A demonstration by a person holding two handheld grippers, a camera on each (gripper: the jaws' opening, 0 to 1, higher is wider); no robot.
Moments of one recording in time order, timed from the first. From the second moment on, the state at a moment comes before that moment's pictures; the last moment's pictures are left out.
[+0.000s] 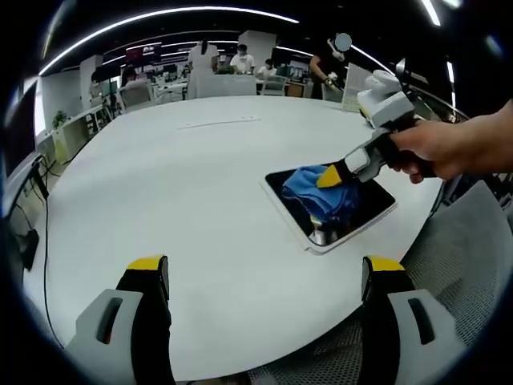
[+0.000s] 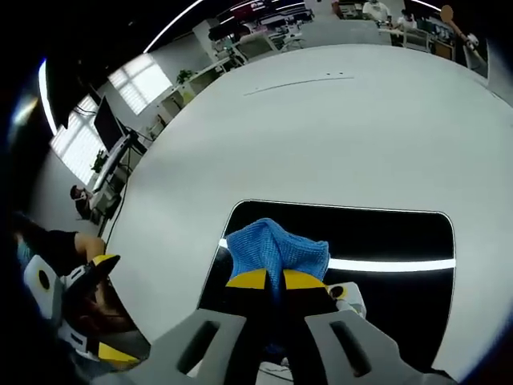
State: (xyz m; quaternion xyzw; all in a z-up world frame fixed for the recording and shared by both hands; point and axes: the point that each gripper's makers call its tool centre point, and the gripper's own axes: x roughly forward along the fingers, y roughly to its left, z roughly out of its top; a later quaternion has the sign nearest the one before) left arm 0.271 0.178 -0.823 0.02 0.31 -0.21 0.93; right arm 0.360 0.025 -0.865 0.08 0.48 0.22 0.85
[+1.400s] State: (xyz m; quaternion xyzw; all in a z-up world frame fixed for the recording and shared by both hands) left arm 0.270 0.178 -0.822 0.03 0.31 -0.21 0.93; right arm 0.358 -0.055 -0.866 0.09 0.47 0.17 0.86
